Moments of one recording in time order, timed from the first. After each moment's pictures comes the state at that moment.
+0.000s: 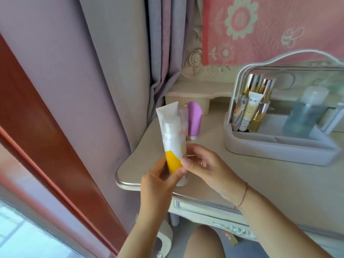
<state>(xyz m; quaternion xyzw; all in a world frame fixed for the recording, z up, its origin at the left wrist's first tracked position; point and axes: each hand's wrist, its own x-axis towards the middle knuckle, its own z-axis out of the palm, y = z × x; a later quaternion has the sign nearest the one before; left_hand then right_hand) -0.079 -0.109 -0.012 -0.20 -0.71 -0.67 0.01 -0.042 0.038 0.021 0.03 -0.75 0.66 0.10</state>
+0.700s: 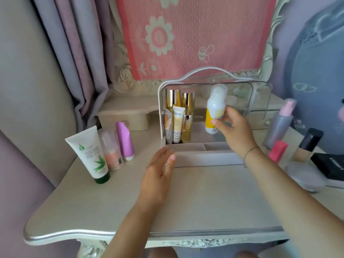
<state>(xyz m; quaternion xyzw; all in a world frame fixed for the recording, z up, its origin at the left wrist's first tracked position) -0.081 0.047 -0.001 -0.35 -0.77 -0.54 -0.03 0.002 0.257 0.067 -0.19 -0.78 0.44 0.39</state>
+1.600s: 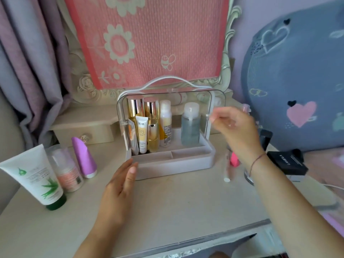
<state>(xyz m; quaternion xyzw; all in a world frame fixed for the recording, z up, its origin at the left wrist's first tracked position) -0.084 0.045 -0.005 -0.35 -0.76 -0.55 -0.03 0.073 0.275 0.100 -0.24 -0.75 0.40 0.47</state>
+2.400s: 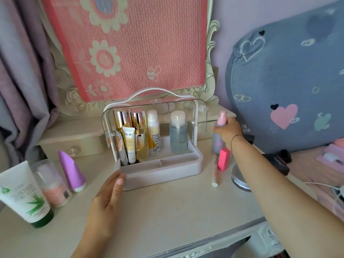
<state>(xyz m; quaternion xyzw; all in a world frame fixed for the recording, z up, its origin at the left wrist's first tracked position) -0.084 0.044 -0.005 -0.33 -0.76 -0.55 -0.04 0.059 0.386 0.071 -0.48 -0.68 0.38 0.40</state>
